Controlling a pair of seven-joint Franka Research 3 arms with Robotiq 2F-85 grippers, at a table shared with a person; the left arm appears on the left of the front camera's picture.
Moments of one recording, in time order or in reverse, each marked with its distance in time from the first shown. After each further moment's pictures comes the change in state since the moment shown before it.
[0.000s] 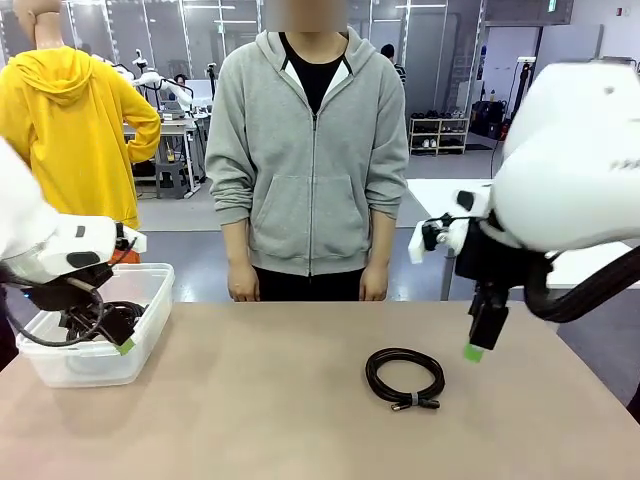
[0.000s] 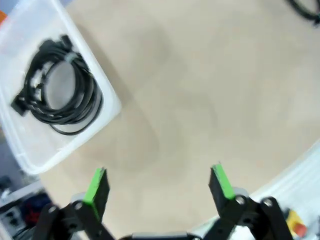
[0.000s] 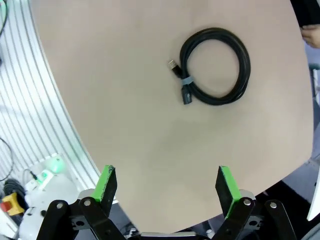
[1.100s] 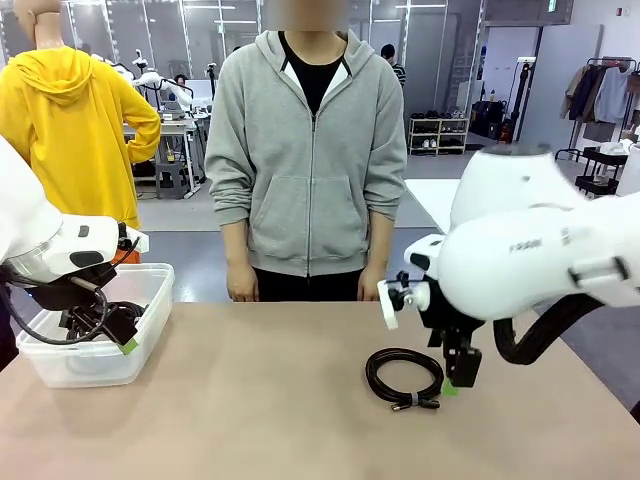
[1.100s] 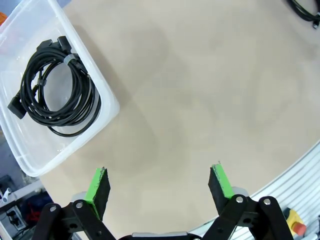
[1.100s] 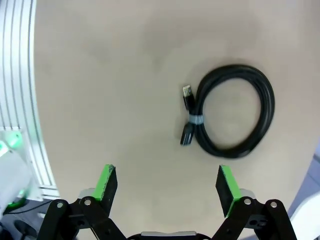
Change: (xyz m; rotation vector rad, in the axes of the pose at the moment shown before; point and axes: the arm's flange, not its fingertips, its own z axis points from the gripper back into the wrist) left arm 0.004 -0.003 -0.008 -0.001 0.024 -0.011; right arm 0.024 -0.006 -0.097 0.033 0.008 0.399
